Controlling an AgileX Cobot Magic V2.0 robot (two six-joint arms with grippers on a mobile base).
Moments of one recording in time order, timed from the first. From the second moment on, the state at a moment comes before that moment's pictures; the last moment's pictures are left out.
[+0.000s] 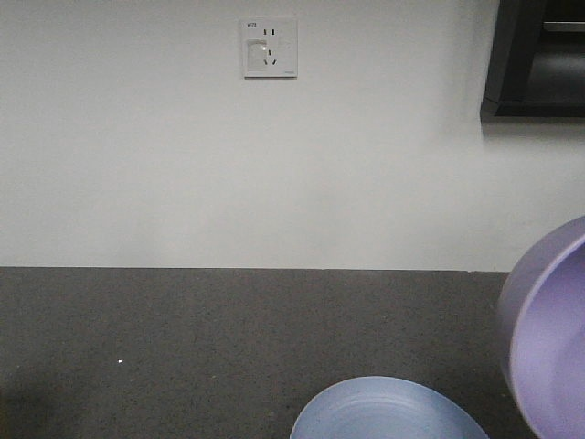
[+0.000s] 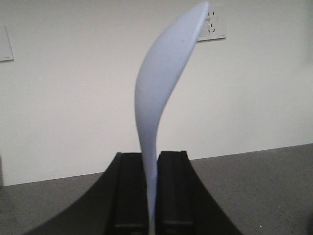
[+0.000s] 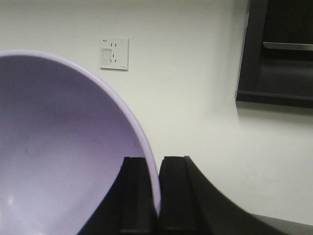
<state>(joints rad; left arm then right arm) -0.04 0.35 -0.67 -0.35 0.37 0.36 -0.12 0.43 -0.66 1.10 0.38 -1.08</state>
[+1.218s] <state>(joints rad) -0.04 0.35 -0.66 -0.35 0.28 0.36 -0.02 0.99 -0.92 0.66 0.68 -0.57</state>
